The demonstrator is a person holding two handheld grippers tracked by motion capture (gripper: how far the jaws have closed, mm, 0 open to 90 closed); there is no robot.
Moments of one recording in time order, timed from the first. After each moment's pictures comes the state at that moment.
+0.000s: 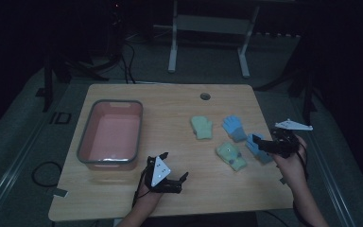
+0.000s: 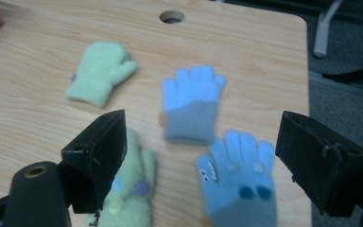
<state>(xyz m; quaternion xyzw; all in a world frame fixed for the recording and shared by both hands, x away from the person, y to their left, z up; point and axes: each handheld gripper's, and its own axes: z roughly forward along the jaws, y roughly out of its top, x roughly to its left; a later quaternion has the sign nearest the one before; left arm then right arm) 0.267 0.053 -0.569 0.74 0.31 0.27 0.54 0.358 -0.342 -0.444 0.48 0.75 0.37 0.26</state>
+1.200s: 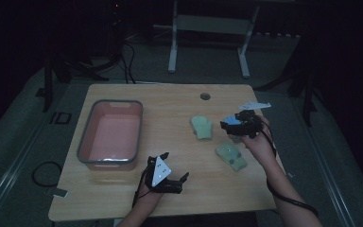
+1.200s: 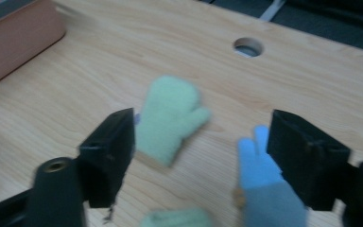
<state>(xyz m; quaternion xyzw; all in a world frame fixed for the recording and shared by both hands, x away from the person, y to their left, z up) 0.267 0.052 -0.569 0.74 0.31 0.26 0.54 0.418 -0.246 -0.441 0.41 0.81 0.37 0.20</state>
